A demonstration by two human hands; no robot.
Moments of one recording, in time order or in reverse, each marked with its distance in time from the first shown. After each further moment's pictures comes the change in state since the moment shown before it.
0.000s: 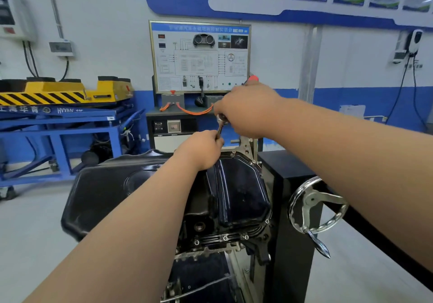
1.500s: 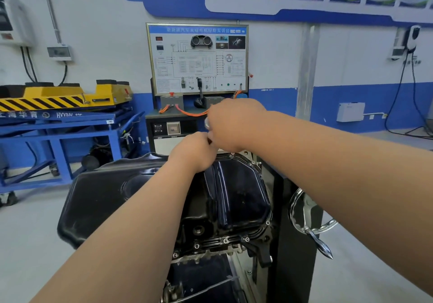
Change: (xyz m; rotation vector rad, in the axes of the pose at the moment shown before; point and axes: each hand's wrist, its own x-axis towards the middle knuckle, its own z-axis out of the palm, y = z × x) left_hand -0.001 -0.001 -0.002 0.001 0.014 -0.063; right_hand -0.002 -0.027 0.000 0.072 -0.114 0.066
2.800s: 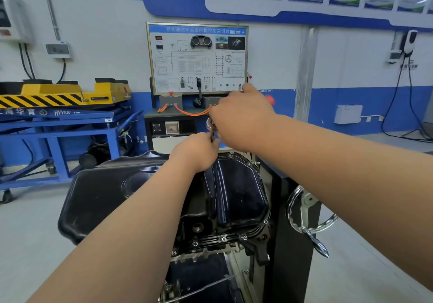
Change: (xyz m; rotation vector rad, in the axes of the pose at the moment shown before) left_hand -0.002 0.003 -0.001 0.026 -0.016 0.066; right_hand -0.009 0.007 0.002 -0.194 0.216 -0.027
